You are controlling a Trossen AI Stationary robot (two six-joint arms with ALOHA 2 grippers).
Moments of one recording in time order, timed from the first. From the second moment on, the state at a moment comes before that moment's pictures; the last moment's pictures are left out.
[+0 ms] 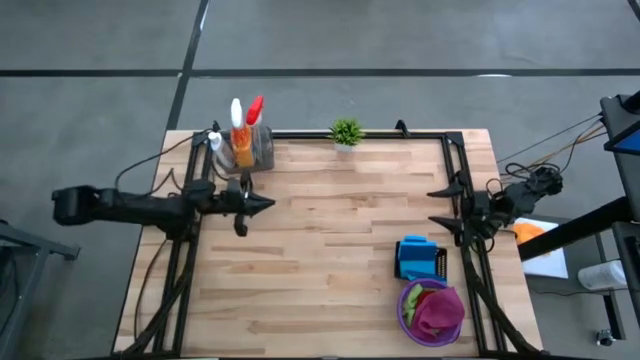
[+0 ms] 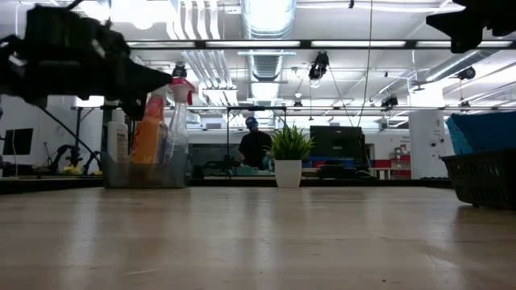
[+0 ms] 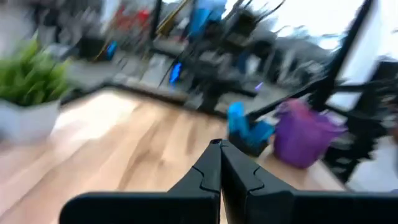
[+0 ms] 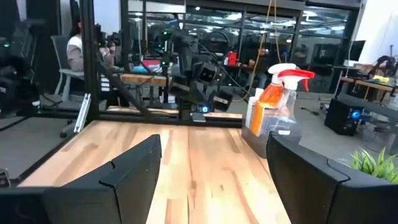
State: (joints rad) left arm 0.25 0.92 0.03 0.92 0.26 -0.26; right arm 0.55 0.00 0.32 -0.27 0.58 -0.08
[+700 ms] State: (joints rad) left arm -0.19 0.25 0.00 0.40 -0.05 -0.07; right arm 0.55 0.00 0.15 -0.03 0.45 -0.09
